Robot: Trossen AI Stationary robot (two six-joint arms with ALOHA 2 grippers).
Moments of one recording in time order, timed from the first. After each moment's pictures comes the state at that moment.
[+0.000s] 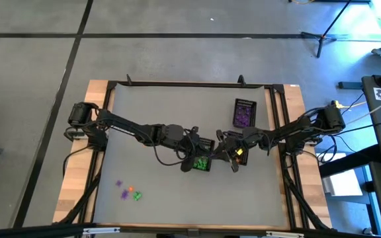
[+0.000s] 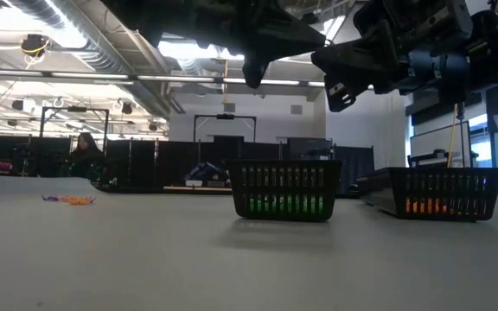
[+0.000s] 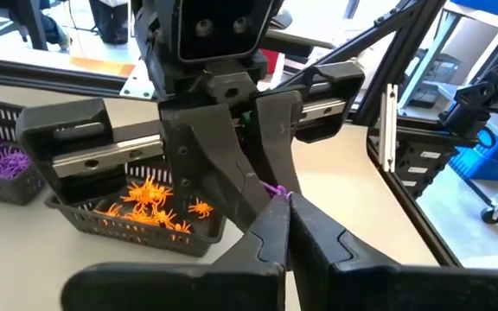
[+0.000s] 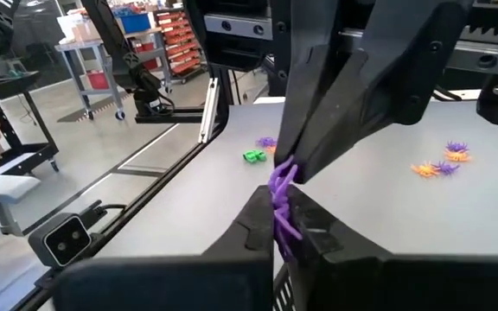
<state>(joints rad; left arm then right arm) -0.09 1.73 1.02 0.44 0.08 -0.21 0.10 1.50 0.42 1.02 -0.33 0.11</state>
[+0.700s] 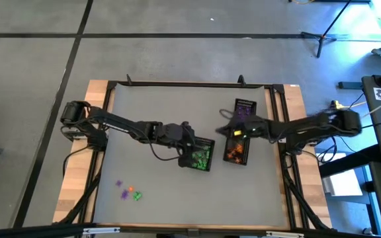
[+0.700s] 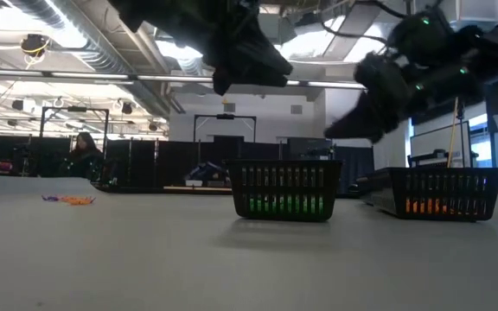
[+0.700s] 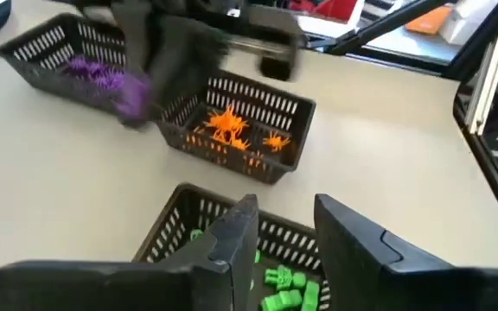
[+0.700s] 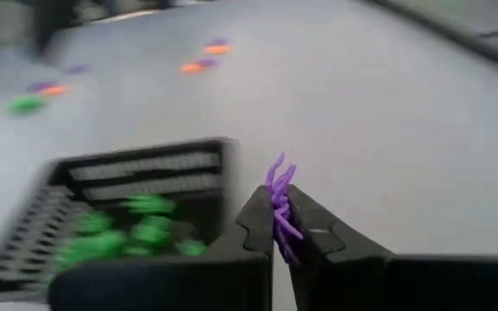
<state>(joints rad) -0.08 1.64 1.02 0.13 -0.09 -0.26 -0.13 1.24 0.35 0.51 0.01 0.16</state>
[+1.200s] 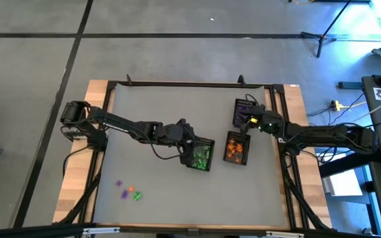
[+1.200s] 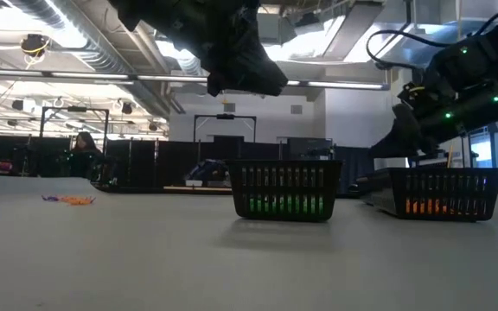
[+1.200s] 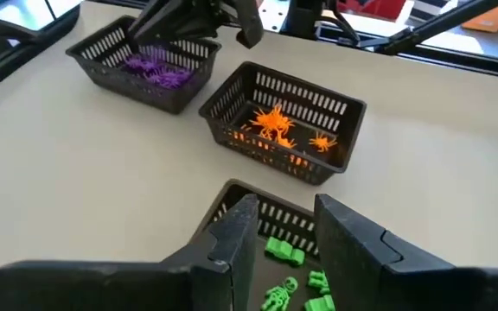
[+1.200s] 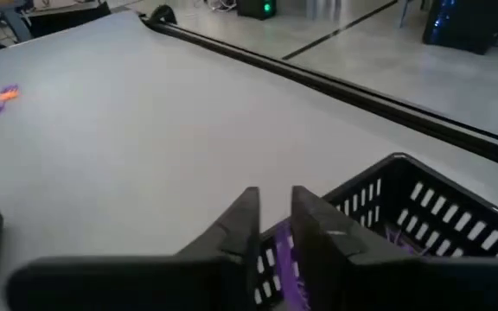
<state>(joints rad) -0.08 1.64 1.02 0.10 -0.22 -0.26 -0.39 0.90 0.07 0.49 0.23 0.21</state>
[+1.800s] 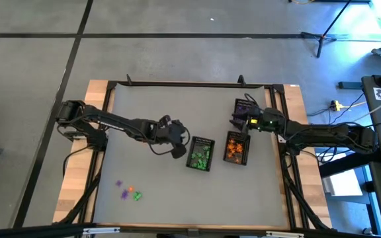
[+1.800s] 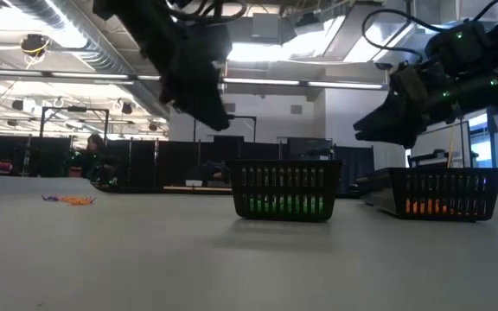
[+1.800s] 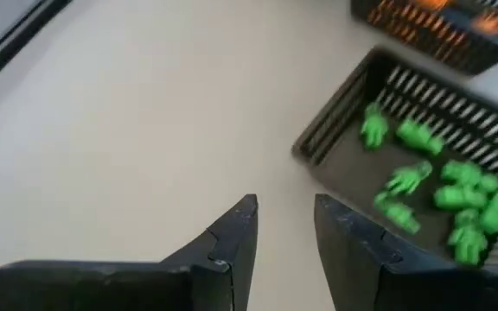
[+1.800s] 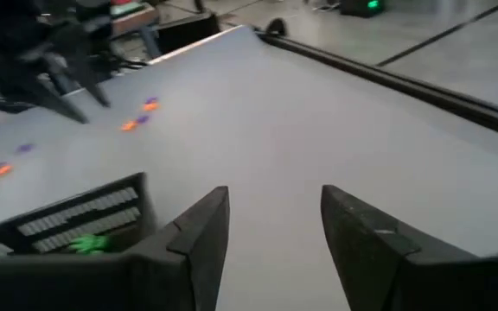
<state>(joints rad) -0.08 1.57 1.02 -0.34 -0.42 -0.43 -0.39 0.90 0.15 0.49 -0.07 0.24</state>
